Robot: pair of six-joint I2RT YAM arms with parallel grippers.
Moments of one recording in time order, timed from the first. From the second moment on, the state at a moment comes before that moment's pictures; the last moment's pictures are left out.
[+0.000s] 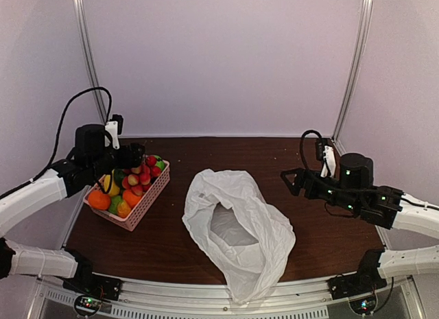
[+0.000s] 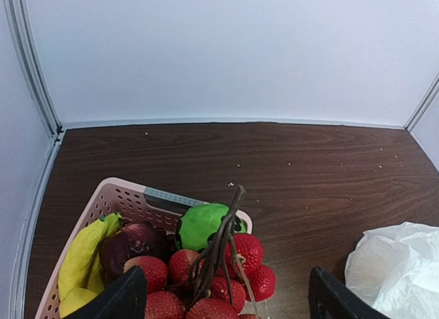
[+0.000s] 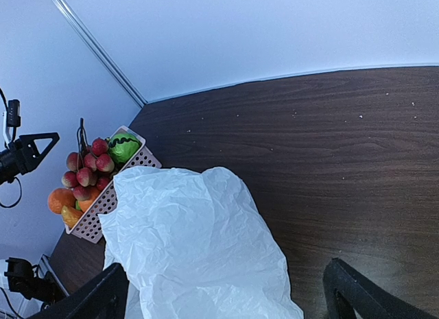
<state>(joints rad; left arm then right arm) -0.41 1.09 0.80 -0.10 -0.15 -0.23 0.80 0.86 0.61 -0.08 0.20 0.59</state>
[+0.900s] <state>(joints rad) -0.89 1.13 0.76 -0.09 0.20 -0.36 1.03 1.28 0.89 -0.27 0.21 0.39</state>
